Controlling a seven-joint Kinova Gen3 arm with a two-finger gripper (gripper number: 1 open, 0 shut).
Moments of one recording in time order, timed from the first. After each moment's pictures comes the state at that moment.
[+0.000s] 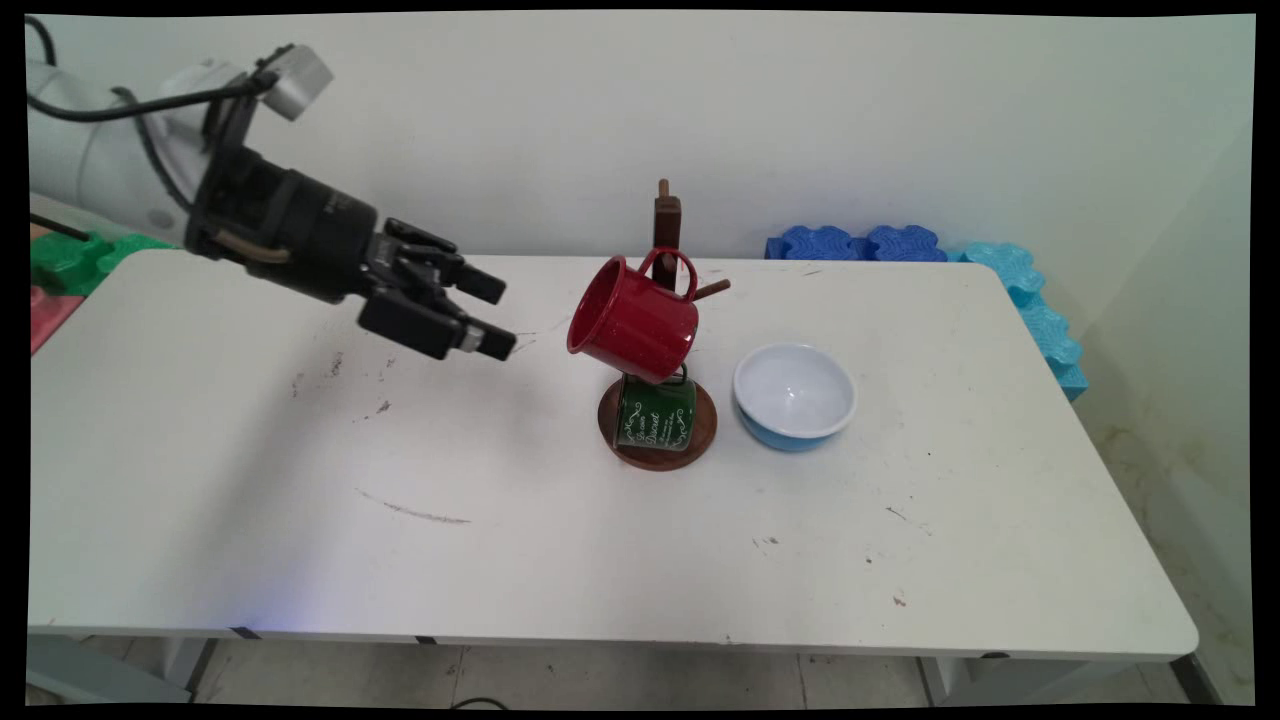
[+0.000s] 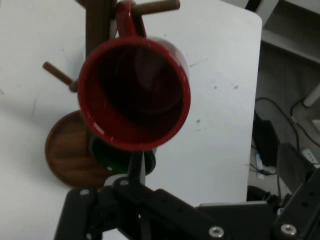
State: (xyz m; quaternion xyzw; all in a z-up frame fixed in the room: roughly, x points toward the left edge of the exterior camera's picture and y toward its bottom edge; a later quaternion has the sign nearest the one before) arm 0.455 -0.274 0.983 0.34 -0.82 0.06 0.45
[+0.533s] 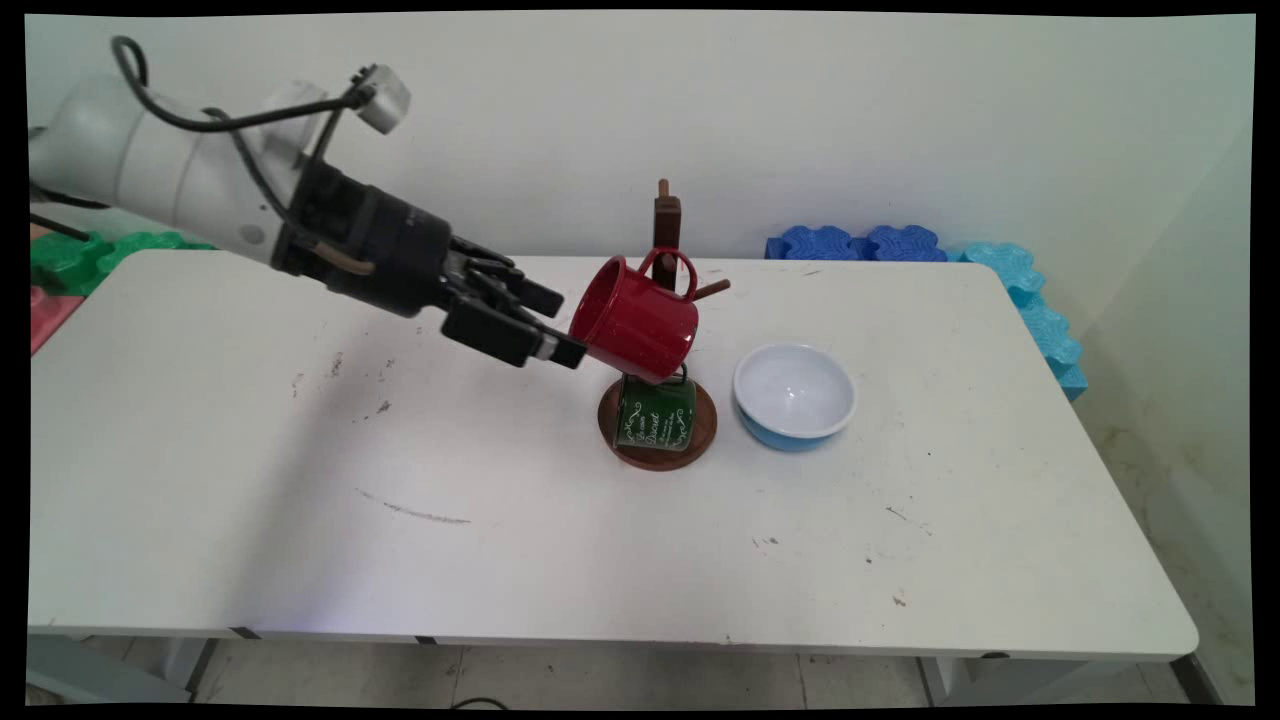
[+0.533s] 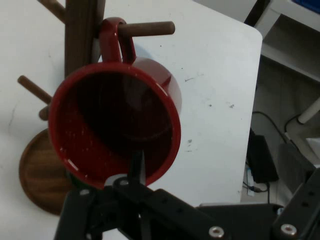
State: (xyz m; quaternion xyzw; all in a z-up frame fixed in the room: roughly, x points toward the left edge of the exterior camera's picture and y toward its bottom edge) arm 0.411 -0.290 0.972 0.37 -0.81 0.04 0.46
